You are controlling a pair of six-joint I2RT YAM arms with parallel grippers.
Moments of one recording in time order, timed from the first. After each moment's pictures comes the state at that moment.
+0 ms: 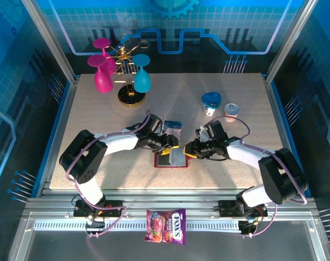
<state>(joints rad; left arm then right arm) -0.59 1.74 0.94 -0.13 0.58 -1.00 0.42 1.43 0.63 -0.16 -0.64 0.73</state>
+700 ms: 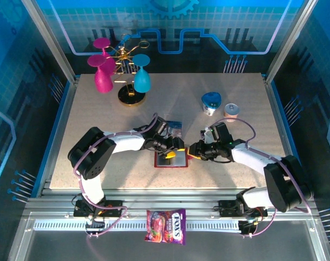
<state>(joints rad) -0.64 1.83 0.97 -0.08 0.60 -1.03 0.38 1.35 0.58 -0.21 -0.63 0.72</state>
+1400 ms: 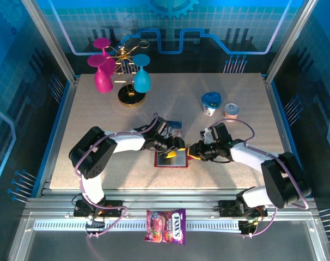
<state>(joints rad) -0.65 1.84 0.97 -0.06 0.60 -1.03 0.38 1.40 0.58 -0.19 -0.64 0.71</state>
